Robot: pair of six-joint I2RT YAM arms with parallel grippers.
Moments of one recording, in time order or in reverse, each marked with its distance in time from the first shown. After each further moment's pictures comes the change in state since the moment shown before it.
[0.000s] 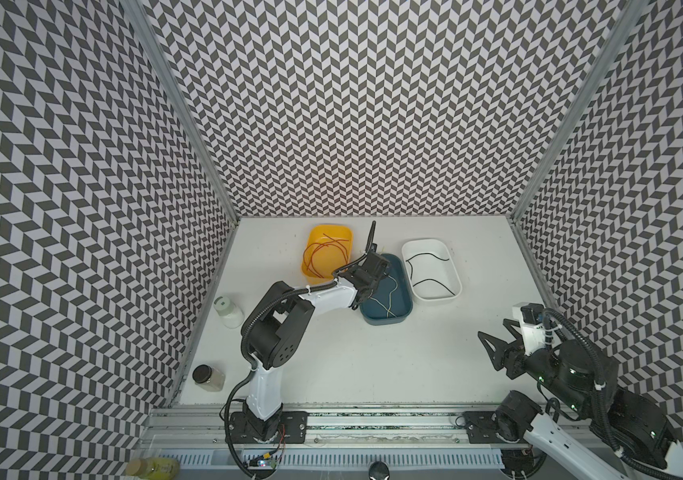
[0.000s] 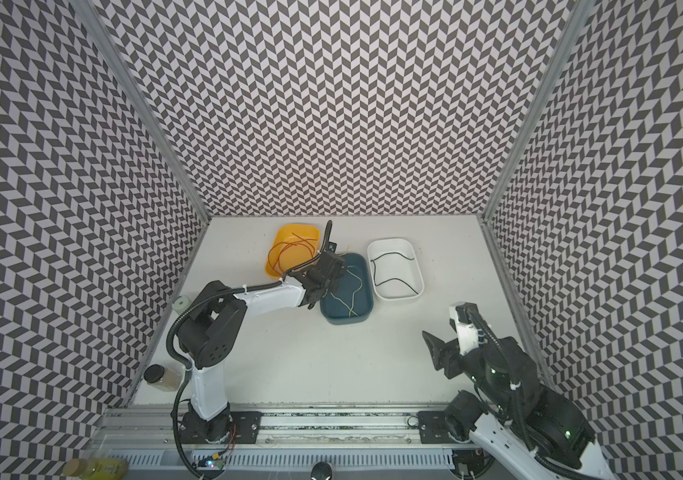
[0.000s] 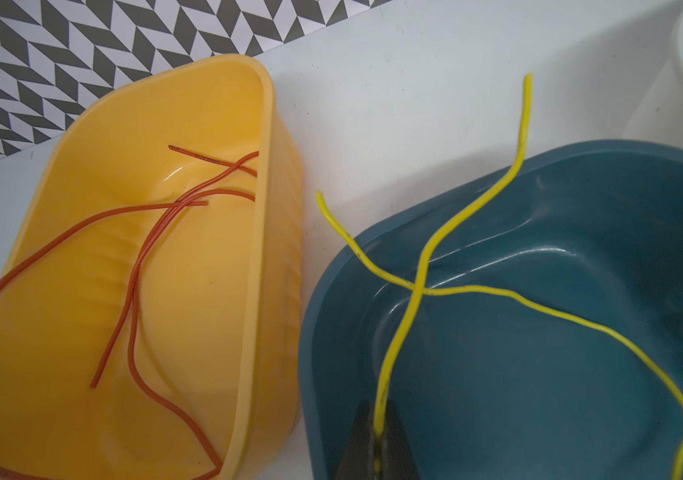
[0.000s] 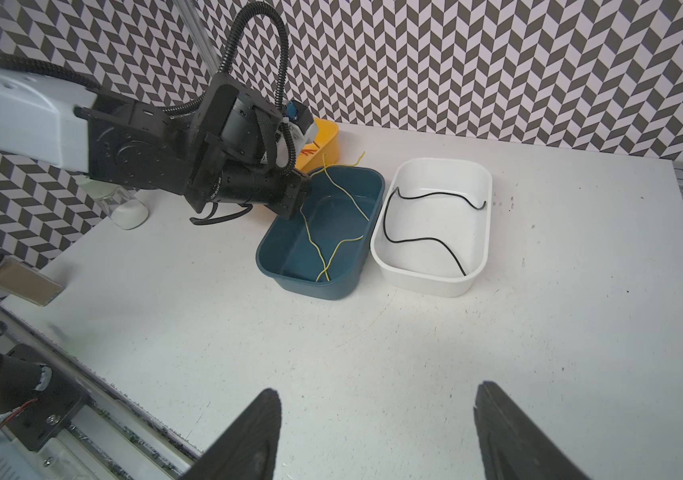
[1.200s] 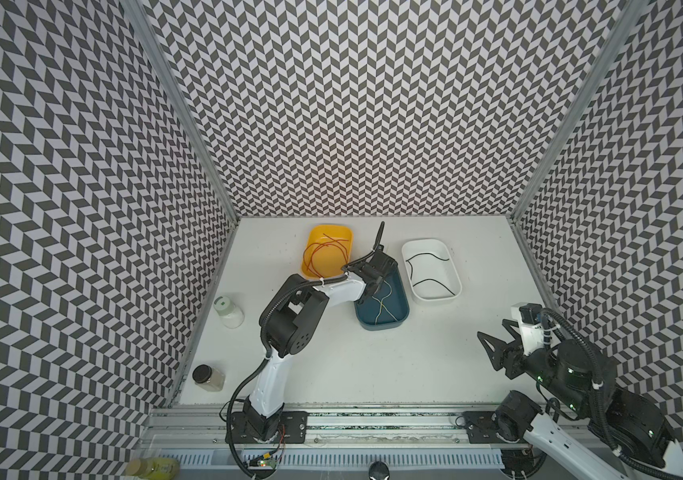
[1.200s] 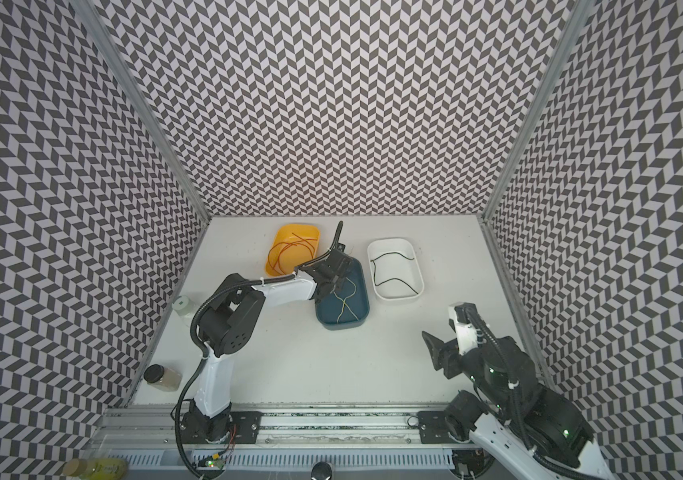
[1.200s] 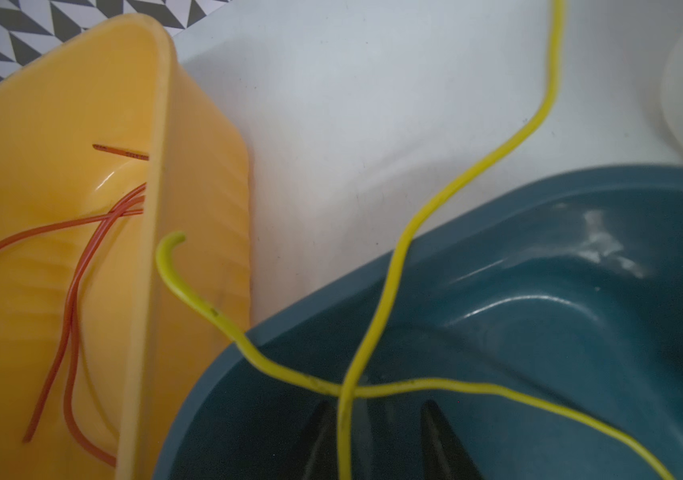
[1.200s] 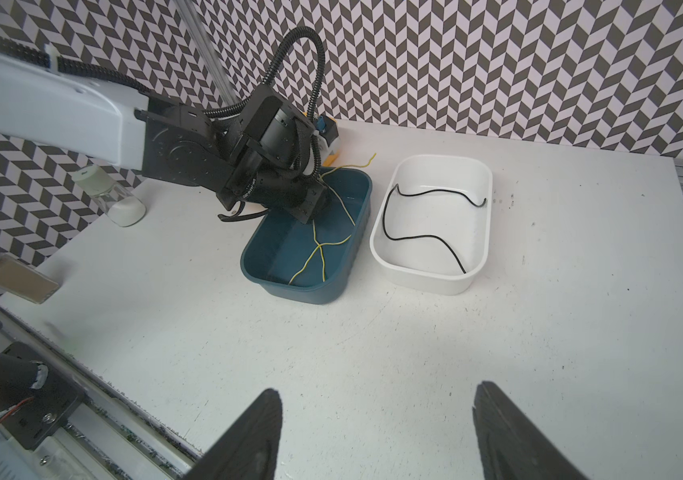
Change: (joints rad) left arm 0.010 0.145 0.147 -0.073 0.022 0.063; right arm 0.000 0.000 -0.008 0.001 0.000 -0.001
